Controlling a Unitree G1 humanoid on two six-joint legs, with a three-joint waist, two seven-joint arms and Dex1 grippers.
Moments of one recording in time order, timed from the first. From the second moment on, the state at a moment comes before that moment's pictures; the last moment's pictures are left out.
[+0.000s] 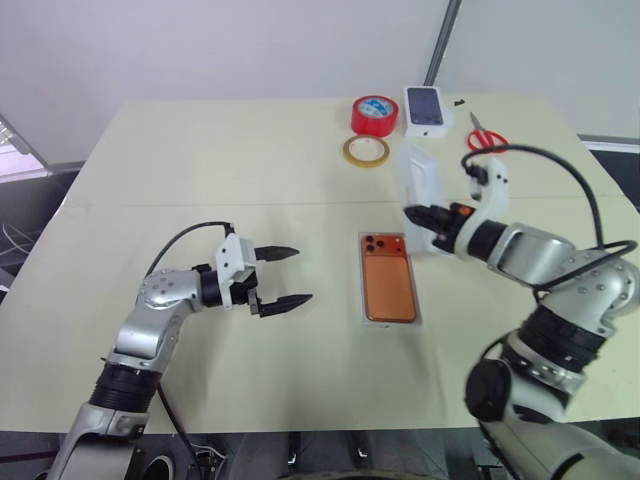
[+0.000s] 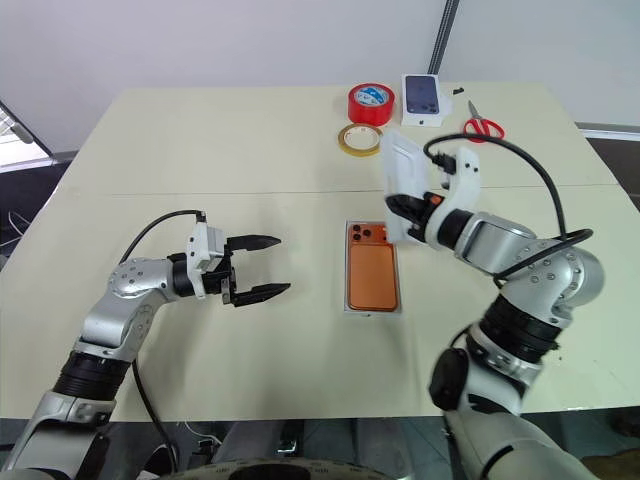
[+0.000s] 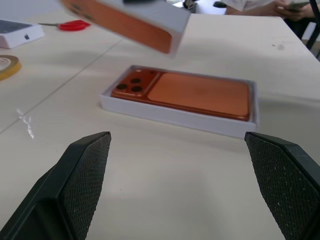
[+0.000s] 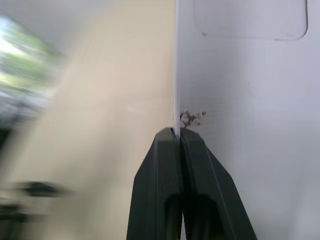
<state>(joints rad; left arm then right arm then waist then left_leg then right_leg) -0.32 0.50 -0.09 0.00 -0.38 0.12 -1.10 -0.74 -0.09 -0.70 -0.30 0.83 1.61 0.14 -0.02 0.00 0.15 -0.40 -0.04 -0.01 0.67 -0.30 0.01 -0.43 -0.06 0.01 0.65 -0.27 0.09</state>
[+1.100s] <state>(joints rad) -0.19 0.41 -0.08 -0.18 -0.47 0.30 -0.93 -0.26 -0.33 -0.09 -0.18 1.94 1.03 -0.28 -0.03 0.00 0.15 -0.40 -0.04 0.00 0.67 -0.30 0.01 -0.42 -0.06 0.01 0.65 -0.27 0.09</state>
